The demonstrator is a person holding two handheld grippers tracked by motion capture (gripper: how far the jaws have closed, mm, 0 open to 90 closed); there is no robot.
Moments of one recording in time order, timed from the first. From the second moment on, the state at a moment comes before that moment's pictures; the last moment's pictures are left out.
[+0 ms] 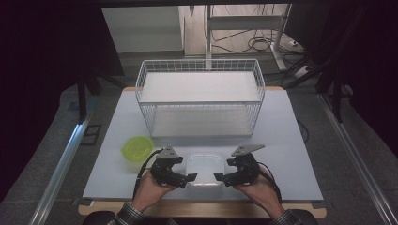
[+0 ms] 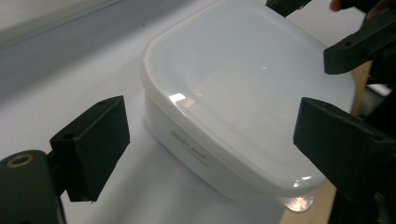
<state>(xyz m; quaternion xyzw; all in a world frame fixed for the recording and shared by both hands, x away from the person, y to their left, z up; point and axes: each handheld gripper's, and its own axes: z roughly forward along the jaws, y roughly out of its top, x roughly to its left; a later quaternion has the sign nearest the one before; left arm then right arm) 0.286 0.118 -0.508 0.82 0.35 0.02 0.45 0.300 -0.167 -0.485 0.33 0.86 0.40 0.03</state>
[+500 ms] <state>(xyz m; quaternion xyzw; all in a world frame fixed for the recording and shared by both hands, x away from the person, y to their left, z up) 0.266 0.121 -0.499 0.81 0.39 0.00 0.45 0.293 -0.176 -0.479 0.40 0.83 0.39 -0.04</state>
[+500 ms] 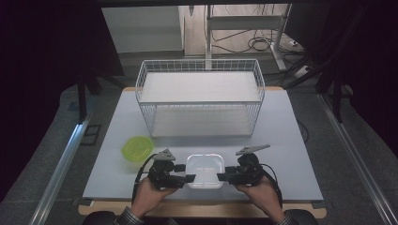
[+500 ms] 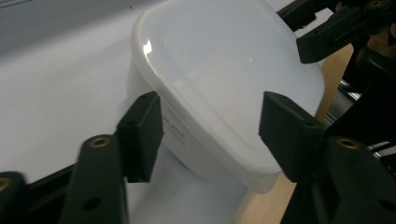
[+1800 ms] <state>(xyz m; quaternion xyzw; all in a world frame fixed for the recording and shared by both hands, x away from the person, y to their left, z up) 0.270 0.134 -0.444 0.75 0.43 0.06 0.49 0.289 -0.184 -0.442 0.40 0.78 0.49 0.03</state>
